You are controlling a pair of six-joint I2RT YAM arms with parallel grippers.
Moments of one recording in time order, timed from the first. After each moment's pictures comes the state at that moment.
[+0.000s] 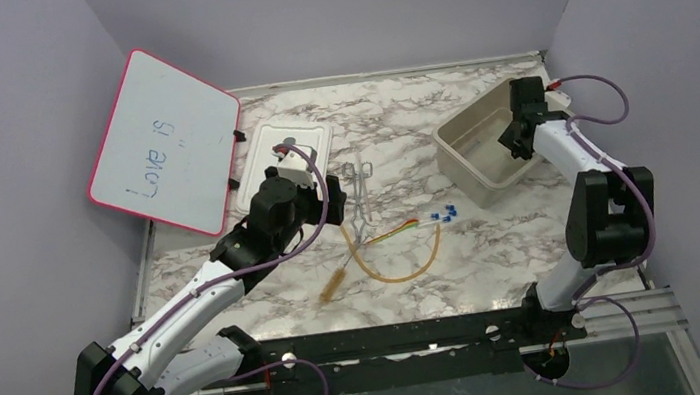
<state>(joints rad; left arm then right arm) -0.72 1.00 0.75 -0.10 -0.21 -0.25 -0.05 1.62 1.17 -0.46 0.36 0.69</state>
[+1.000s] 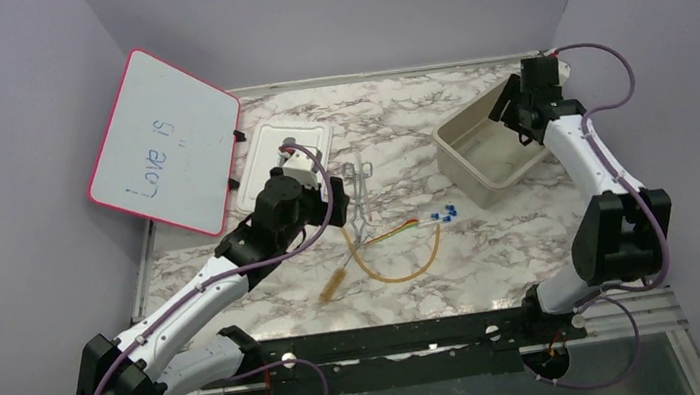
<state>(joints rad) -0.72 1.03 0.75 -0.10 -0.19 -0.25 -0.04 1.57 1.27 -0.47 0.24 0.52</state>
